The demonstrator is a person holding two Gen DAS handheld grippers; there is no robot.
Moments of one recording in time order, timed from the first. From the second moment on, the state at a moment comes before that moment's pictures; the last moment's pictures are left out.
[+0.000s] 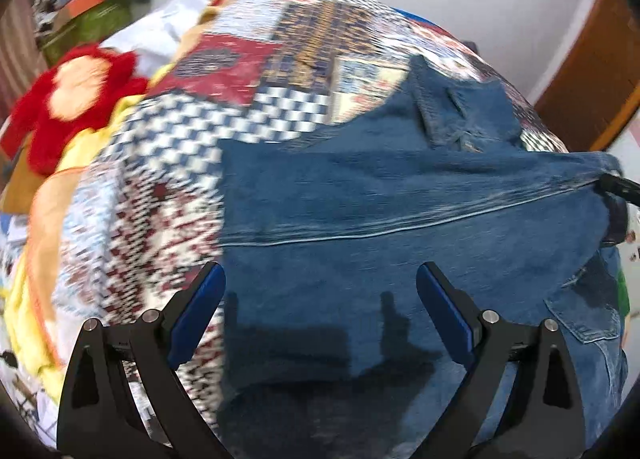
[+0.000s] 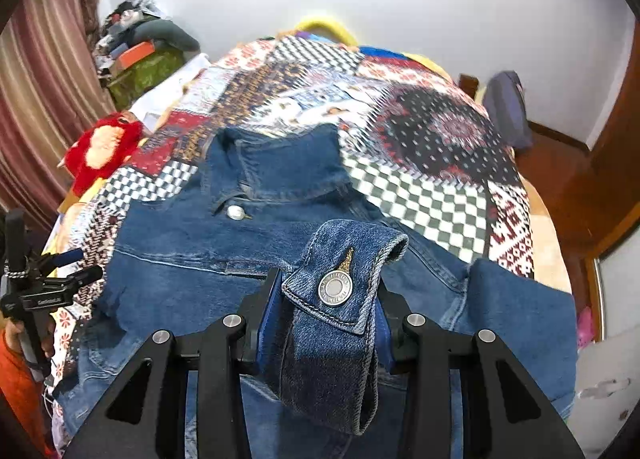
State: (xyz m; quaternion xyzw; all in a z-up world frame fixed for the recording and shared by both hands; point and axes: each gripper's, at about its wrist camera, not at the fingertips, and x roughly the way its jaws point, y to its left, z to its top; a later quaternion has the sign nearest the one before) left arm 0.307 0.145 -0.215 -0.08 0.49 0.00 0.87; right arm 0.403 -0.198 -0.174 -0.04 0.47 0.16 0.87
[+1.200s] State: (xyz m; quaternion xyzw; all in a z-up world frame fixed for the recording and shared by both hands) left arm 0.336 0.050 -0.124 -0.03 0.42 -0.07 0.91; right arm 0.358 -0.327 -0.122 0.05 0.43 0.08 0.90
